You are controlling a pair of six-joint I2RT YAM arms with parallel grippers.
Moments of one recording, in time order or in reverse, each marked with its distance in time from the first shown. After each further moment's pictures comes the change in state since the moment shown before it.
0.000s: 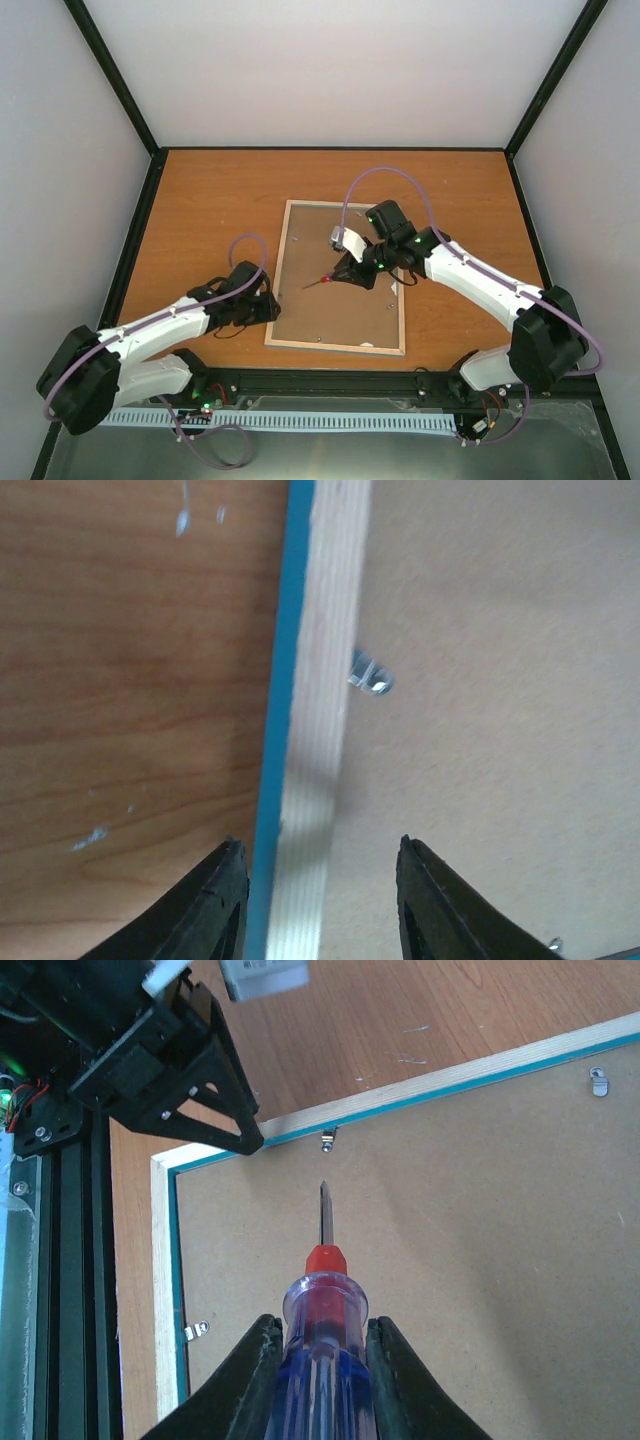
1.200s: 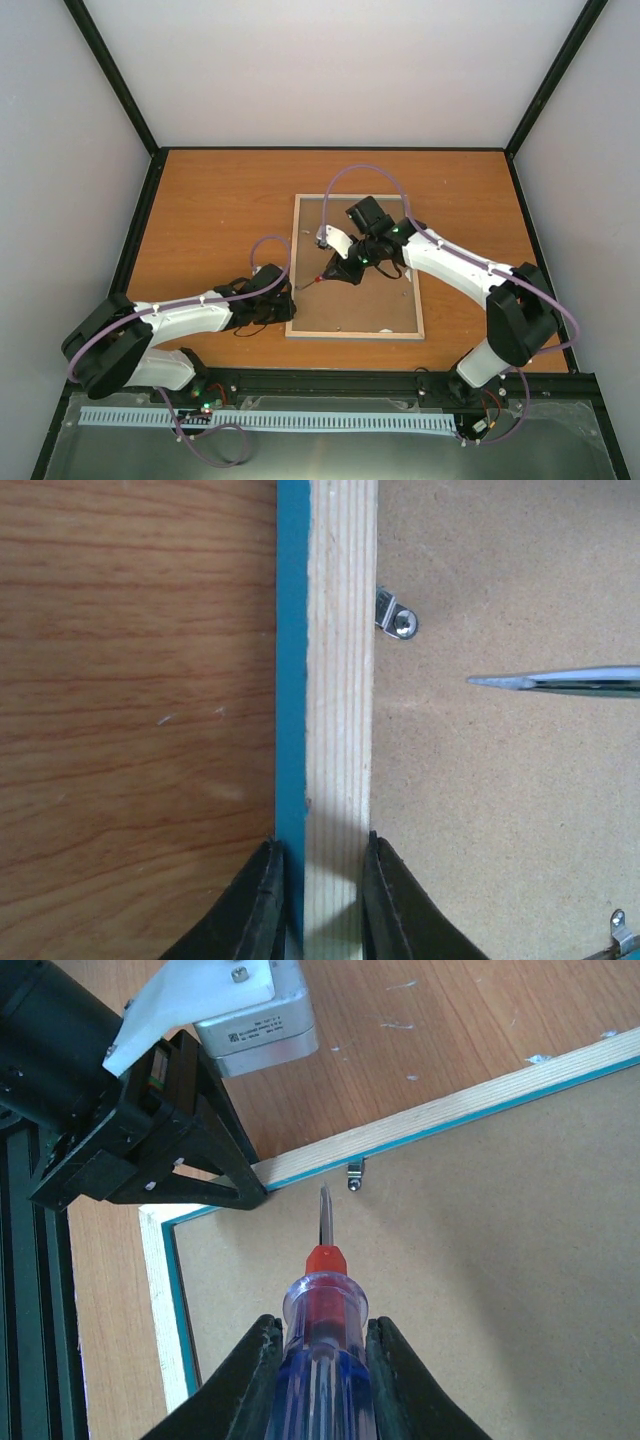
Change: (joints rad) left arm -0.145 0.227 0.011 0.229 -0.049 -0.099; right arm 0.048 0.158 0.114 -0.042 0.077 0.008
